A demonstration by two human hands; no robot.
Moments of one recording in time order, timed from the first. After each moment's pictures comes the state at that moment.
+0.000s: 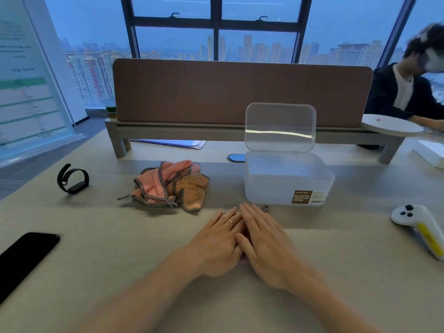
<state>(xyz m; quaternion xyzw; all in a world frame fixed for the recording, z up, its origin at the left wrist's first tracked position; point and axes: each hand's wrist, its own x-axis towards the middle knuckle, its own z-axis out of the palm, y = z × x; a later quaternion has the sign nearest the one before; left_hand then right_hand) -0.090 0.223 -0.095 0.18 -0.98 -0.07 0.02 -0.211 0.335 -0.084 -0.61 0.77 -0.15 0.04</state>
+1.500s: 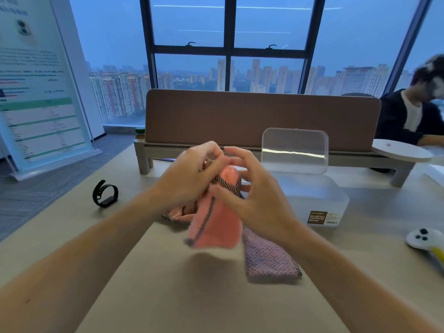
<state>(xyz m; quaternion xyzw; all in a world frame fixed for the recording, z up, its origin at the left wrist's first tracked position) -0.014 0.174 0.084 0.21 -0.88 -0.25 0.35 -0.139 0.292 0.057 -0.61 0.59 -0.53 0.07</state>
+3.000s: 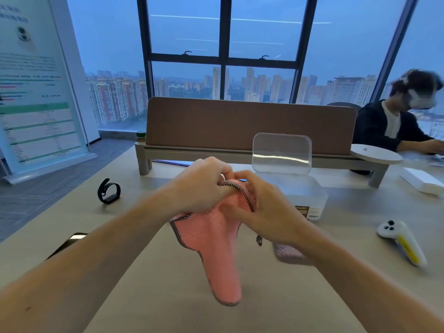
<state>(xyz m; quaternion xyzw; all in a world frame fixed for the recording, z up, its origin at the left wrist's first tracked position) -0.002 0.240 0.101 0.25 -0.92 -0.18 0.22 -0.142 0.352 0.063 -0.65 0.64 -0.39 0.07</state>
